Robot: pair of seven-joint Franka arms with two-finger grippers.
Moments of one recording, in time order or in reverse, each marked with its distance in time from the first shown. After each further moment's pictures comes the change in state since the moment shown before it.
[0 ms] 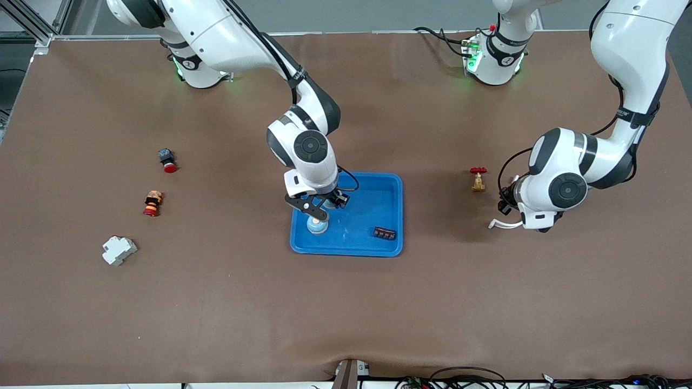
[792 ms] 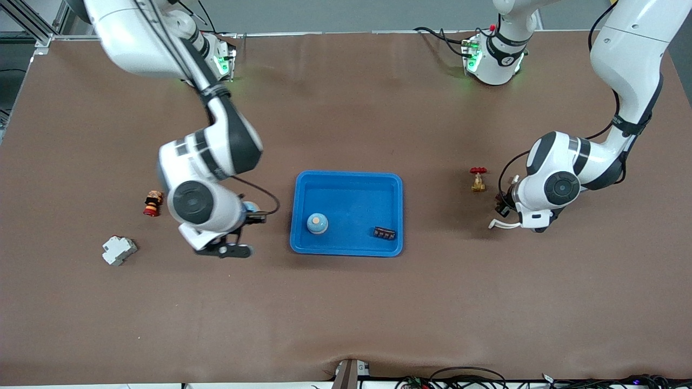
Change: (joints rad) left arm 0.032 0.047 -0.002 -0.021 0.082 0.105 -0.013; right arm -0.350 -0.071 -0.024 0.146 0.000 -0.404 -0.871
